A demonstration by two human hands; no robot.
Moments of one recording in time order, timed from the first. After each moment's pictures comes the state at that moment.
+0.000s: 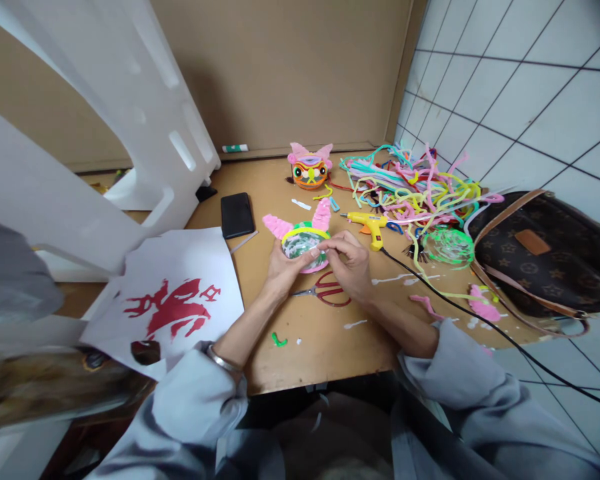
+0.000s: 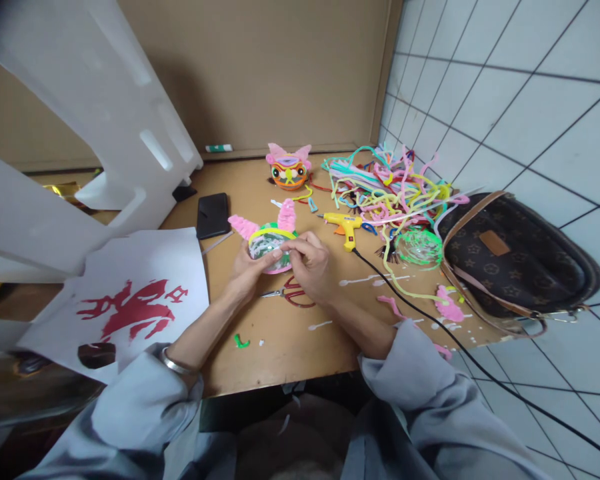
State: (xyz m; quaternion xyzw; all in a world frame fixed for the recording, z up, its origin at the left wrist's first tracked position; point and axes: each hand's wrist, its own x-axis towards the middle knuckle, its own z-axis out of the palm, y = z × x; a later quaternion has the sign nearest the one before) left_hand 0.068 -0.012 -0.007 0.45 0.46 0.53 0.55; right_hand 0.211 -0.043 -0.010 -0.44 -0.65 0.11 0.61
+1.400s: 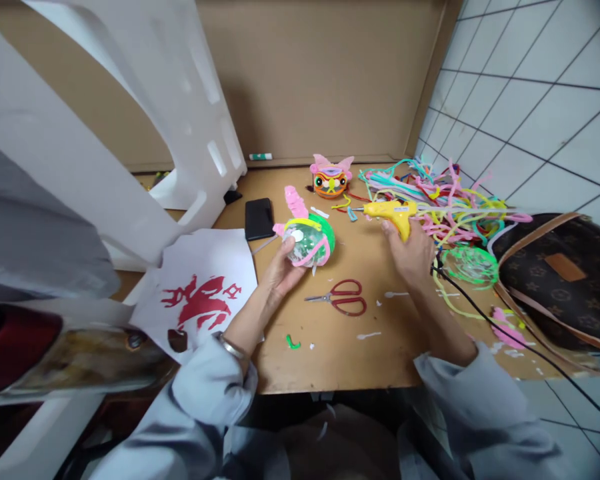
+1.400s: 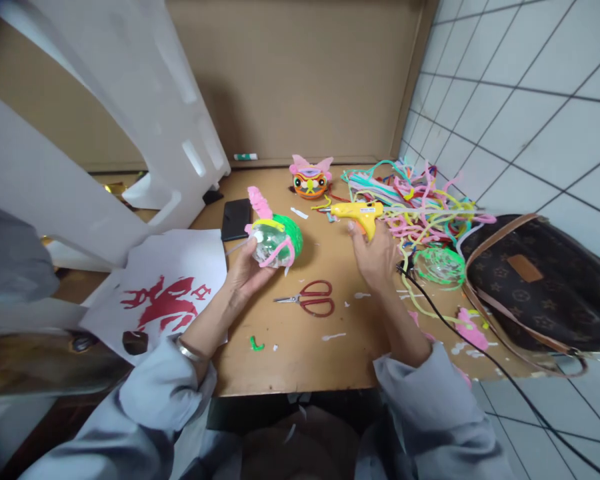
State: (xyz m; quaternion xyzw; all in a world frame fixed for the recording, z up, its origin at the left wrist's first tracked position) left_hand 0.039 0.007 0.003 0.29 0.25 0.56 0.73; right_hand 0.277 -0.024 0.029 -0.79 -0.49 -0.04 0.37
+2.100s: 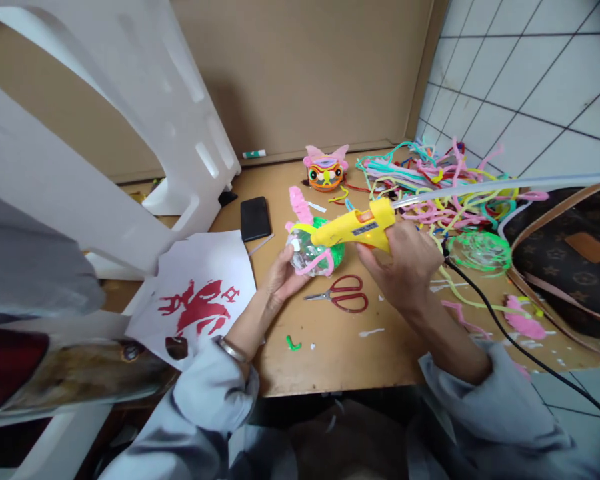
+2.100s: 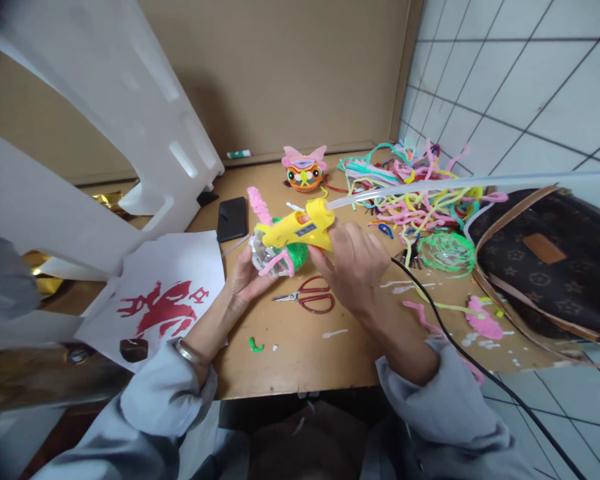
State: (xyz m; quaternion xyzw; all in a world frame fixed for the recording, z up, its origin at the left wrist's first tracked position) left_hand 0.040 -0.001 -0.001 0.38 0.27 0.47 0.75; right_hand 0.245 -0.062 0.035 -0.58 -0.65 -0.27 0.41
